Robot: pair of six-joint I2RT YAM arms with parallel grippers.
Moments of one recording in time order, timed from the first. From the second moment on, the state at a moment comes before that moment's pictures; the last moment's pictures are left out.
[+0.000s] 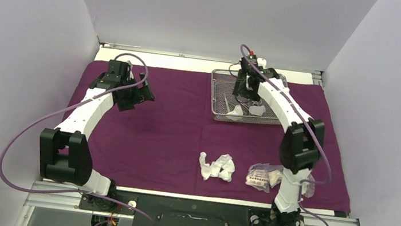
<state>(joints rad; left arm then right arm) -0.06 1.47 1.15 -0.60 0.15 -0.54 0.41 1.89 1.73 -0.83 0.27 0.48</state>
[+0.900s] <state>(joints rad) -0.06 1.54 1.18 -0.60 0.11 -0.56 0.37 2.25 1.89 -0.94 0.16 0.43</state>
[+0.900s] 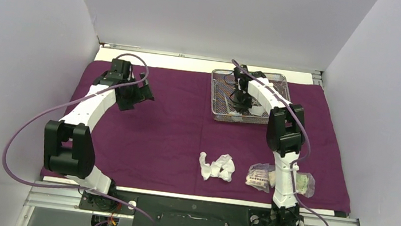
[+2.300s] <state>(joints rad) -0.06 1.55 1.19 -0.60 0.11 -0.56 0.17 2.16 1.80 -0.85 0.23 0.36</state>
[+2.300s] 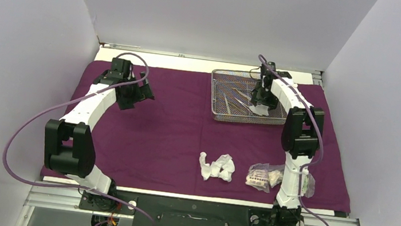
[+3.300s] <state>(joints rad) -0.06 1.56 1.19 -0.60 0.11 -0.56 0.17 2.08 1.78 -0.80 0.24 0.32</state>
